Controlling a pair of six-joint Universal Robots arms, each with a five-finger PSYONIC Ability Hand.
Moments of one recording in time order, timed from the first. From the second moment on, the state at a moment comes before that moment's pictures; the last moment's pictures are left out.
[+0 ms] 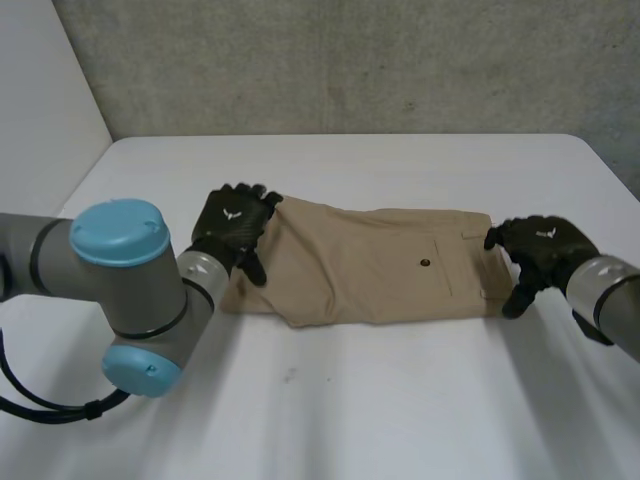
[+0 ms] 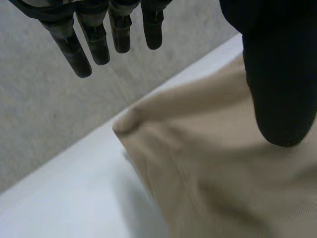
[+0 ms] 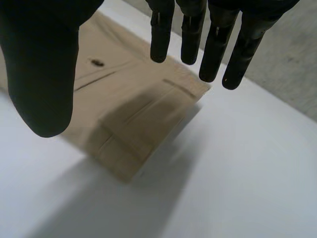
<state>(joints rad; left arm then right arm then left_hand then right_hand) 4.21 -2.17 -1.45 3.47 -1.56 3.40 1.70 -1.23 1.66 0.01 1.31 2.75 0.21 0.20 0.21 0.20 0.05 0.35 0.39 0.40 0.40 0.22</state>
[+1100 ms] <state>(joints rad) 4.23 -1.82 -1.65 3.46 -1.61 3.38 1.80 -1.18 1.37 -0.06 1.37 2.37 0.21 0.20 0.21 0.20 0.05 0.94 1.17 1.18 1.19 0.96</state>
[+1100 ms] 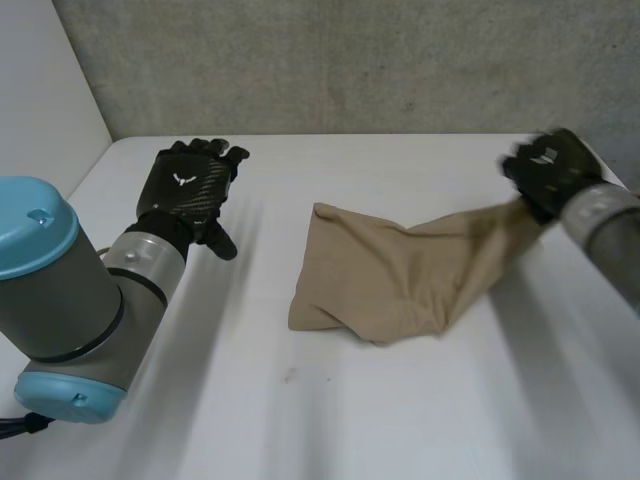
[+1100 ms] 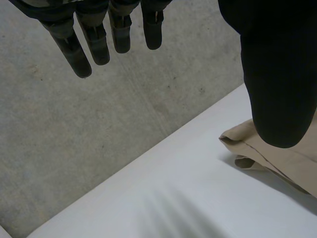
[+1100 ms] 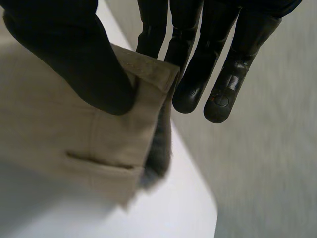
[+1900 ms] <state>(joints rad) 4.09 -2.16 -1.28 3.39 -1.61 3.24 2.06 -0.99 1.23 -0.07 1.39 3.08 0.21 0.20 0.21 0.20 0.05 0.20 0.22 0.21 0.23 0.07</state>
